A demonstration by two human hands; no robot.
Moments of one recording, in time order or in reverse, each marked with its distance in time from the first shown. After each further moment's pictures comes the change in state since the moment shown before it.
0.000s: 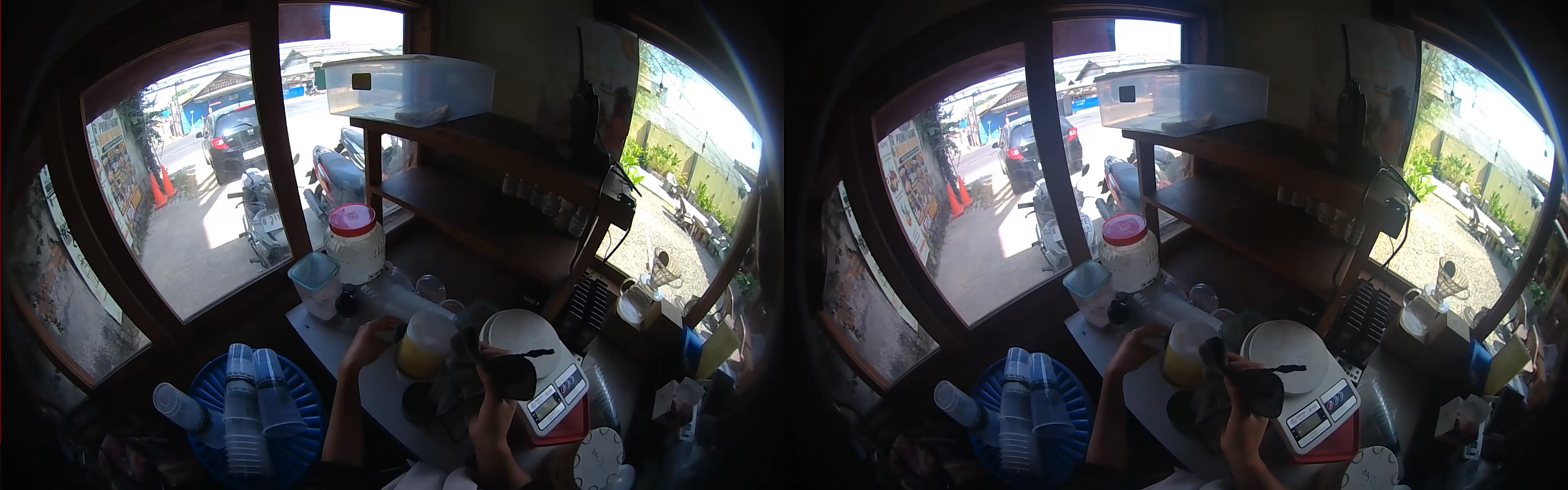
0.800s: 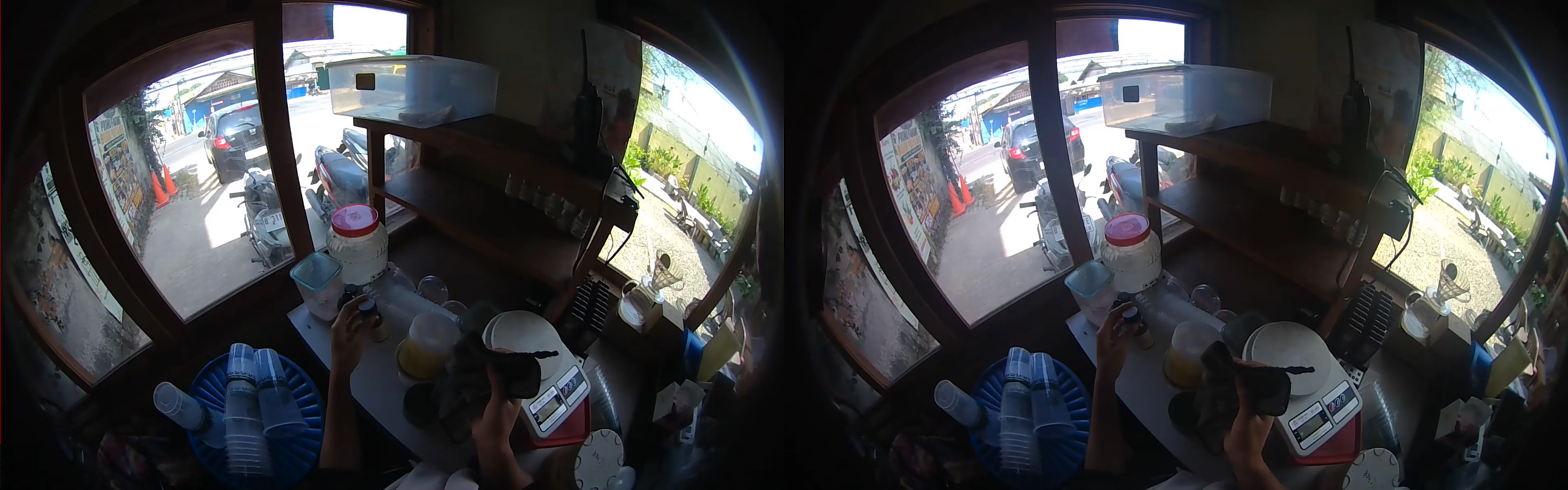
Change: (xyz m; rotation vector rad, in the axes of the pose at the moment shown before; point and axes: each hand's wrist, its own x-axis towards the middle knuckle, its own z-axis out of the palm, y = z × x) left_hand -0.012 0.036 -0.015 -0.365 0.525 0.057; right_hand -0.005 0.013 -0.014 -0.273 0.101 -0.080
